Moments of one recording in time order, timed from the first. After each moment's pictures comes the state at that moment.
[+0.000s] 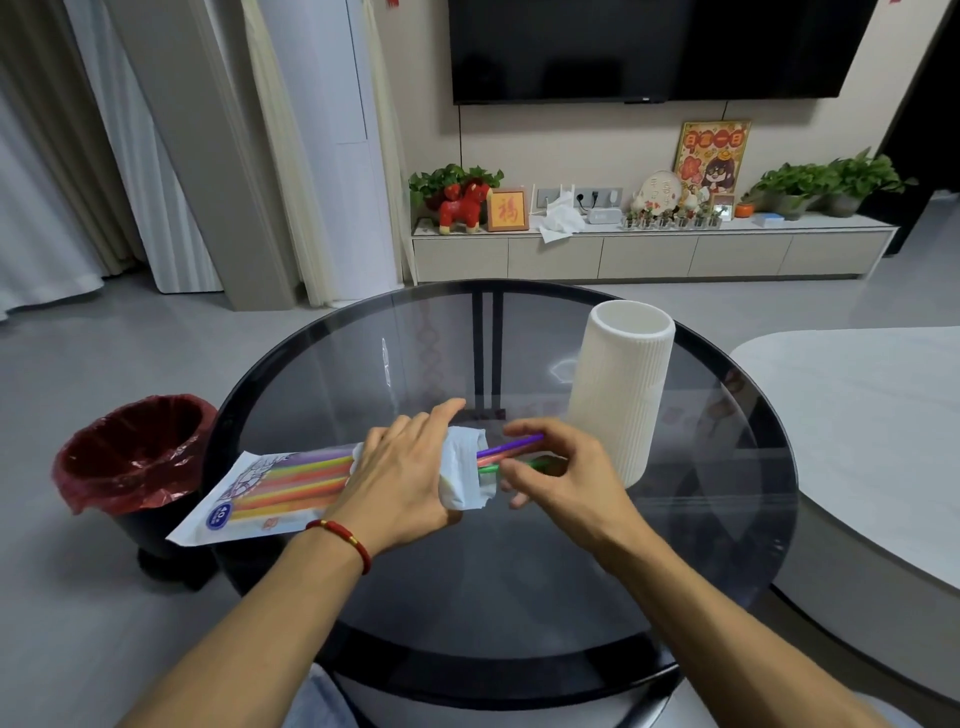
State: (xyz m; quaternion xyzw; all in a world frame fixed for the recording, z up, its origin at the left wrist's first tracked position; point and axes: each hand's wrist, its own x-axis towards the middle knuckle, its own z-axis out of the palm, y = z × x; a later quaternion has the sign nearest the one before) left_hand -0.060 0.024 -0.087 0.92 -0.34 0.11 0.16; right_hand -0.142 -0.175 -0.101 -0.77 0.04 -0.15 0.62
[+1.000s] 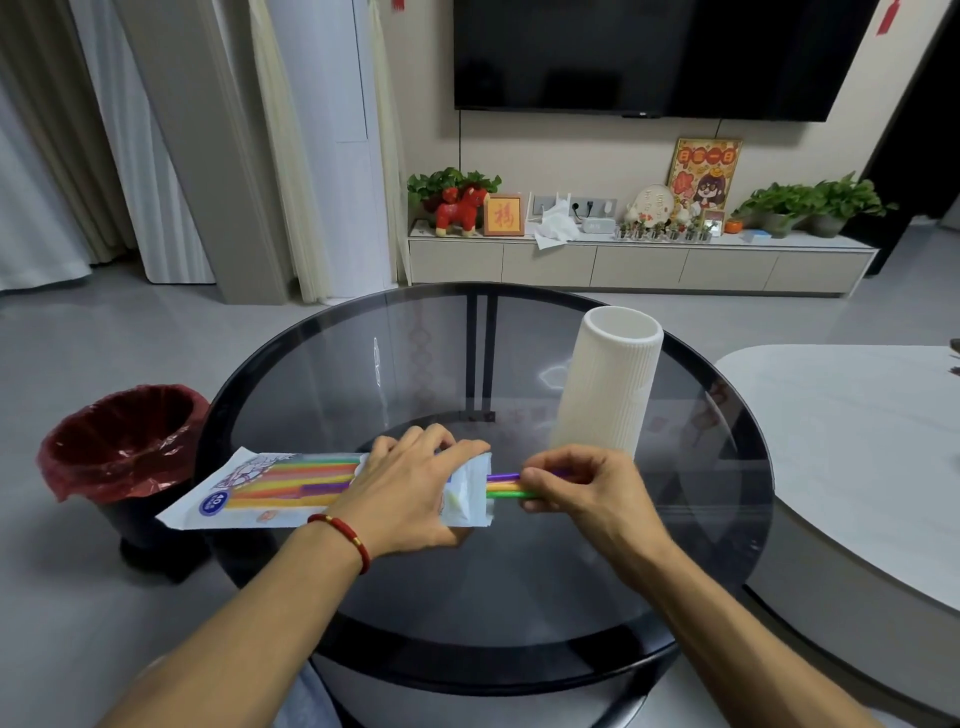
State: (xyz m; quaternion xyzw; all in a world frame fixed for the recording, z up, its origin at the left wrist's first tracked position) left_hand -0.069 0.025 -0.090 0.91 -0.40 0.03 0.08; right_hand -0.175 -0.186 -0.085 -0.73 0.10 -0.11 0.67
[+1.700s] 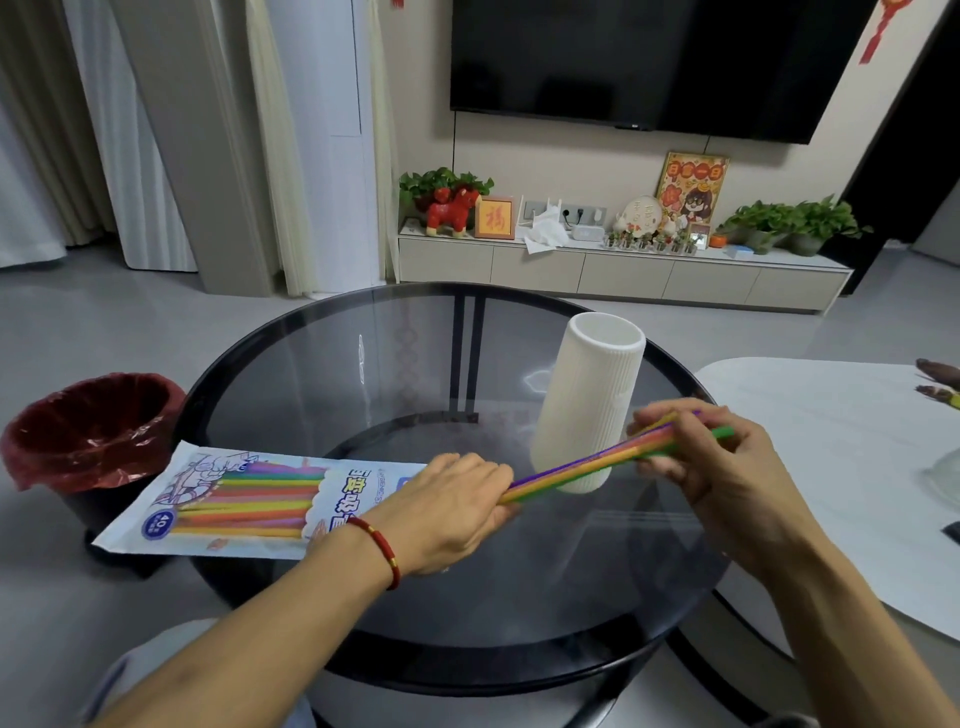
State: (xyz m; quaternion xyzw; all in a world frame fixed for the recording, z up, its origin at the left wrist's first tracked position) left_hand -0.099 -0.020 -0.087 0.85 -0.51 0.04 0.12; right_hand -0.227 -0.261 -0.020 -0.68 0.04 -0.19 0.71
